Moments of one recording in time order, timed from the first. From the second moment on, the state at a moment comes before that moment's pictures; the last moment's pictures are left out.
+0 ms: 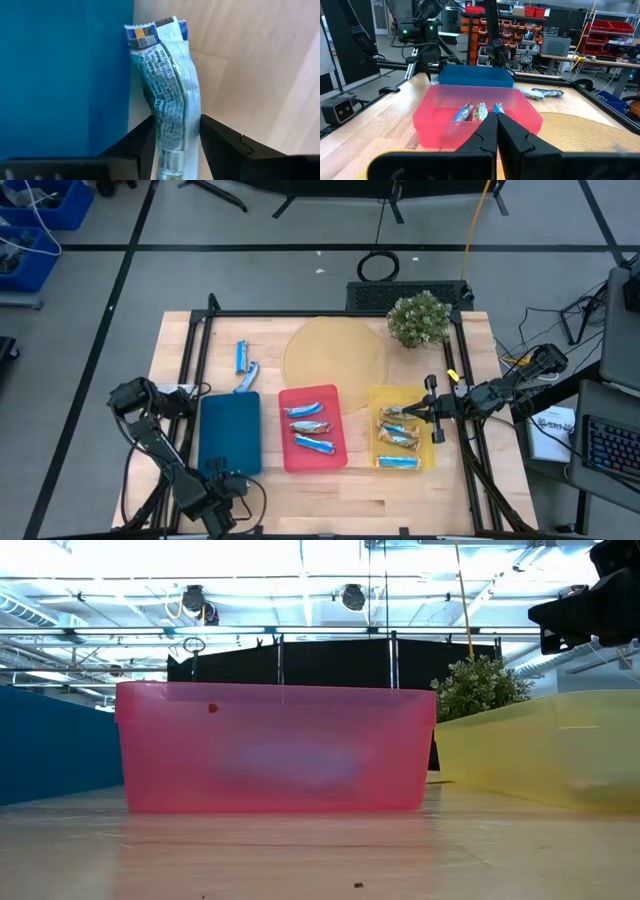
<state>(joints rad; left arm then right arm) -0.99 1.81 1.14 -0.94 -0.05 -1.21 0.52 0.17 0.02 0.13 0.47 -0.07</state>
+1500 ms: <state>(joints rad) -0.56 1.08 0.76 -1.15 -0.21 -0.71 0.52 0.17 0.02 0.13 0.47 -0.07</state>
